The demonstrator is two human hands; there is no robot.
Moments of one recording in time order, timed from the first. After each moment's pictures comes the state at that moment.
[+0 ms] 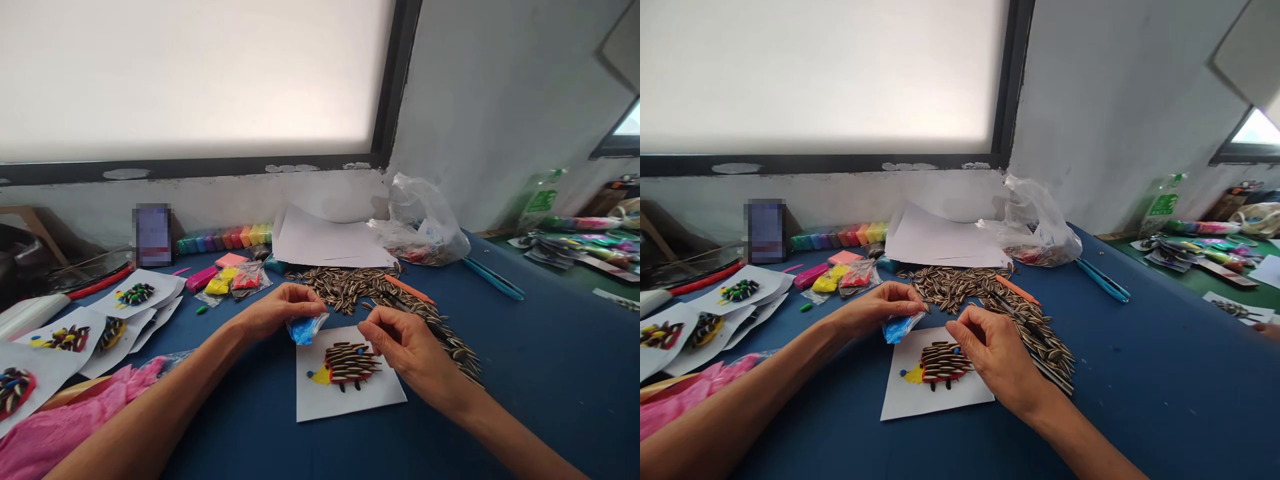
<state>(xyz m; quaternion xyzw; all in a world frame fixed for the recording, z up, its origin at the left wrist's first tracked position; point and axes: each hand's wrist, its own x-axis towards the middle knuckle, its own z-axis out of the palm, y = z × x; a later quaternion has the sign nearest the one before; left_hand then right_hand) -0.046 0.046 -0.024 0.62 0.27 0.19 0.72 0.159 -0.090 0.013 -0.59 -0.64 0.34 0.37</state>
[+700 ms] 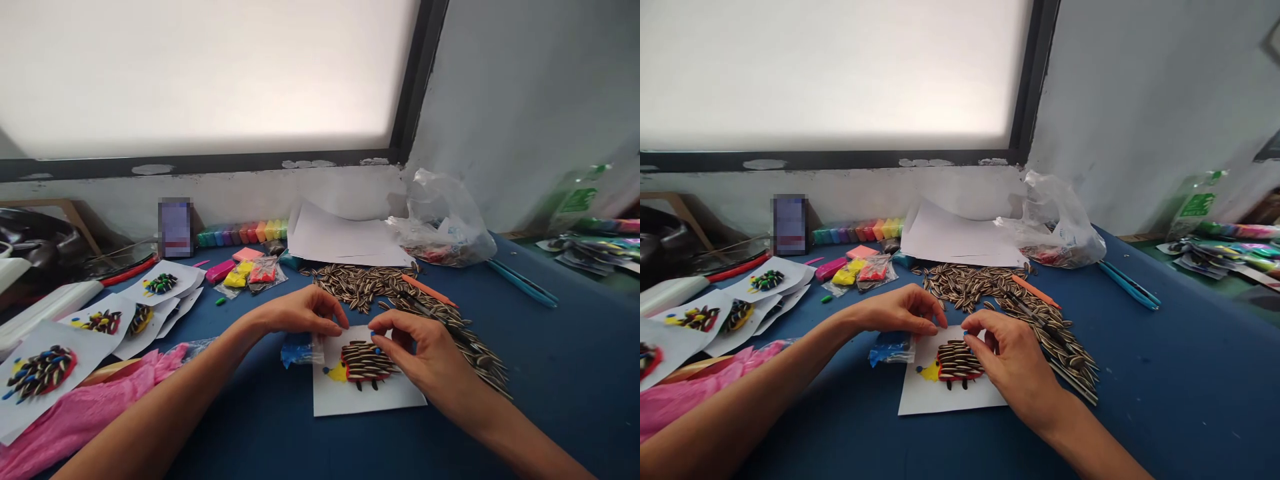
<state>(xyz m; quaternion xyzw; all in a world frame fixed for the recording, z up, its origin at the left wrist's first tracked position) -0.045 0.044 -0.007 0.75 0.23 0.03 0.61 0.157 -0.086 -0.002 -0.59 -0.70 0.23 0.33</state>
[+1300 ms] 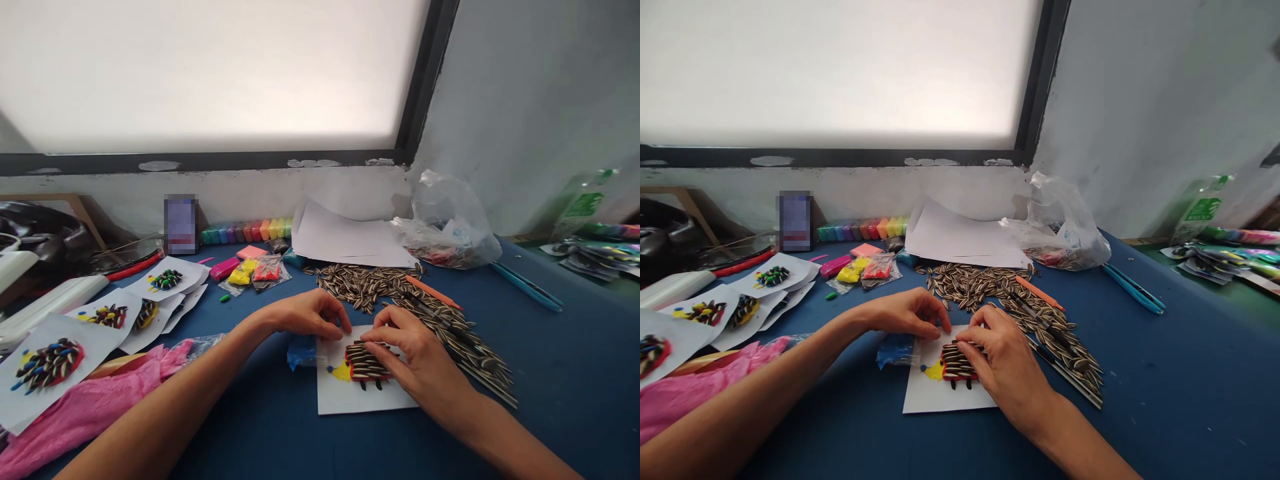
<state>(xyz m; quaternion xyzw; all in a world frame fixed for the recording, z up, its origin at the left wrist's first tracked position) -0.043 0.044 -0.010 0.80 0.23 0.02 0.56 0.150 -0.084 -0.007 -0.55 -0.78 0.14 0.27</state>
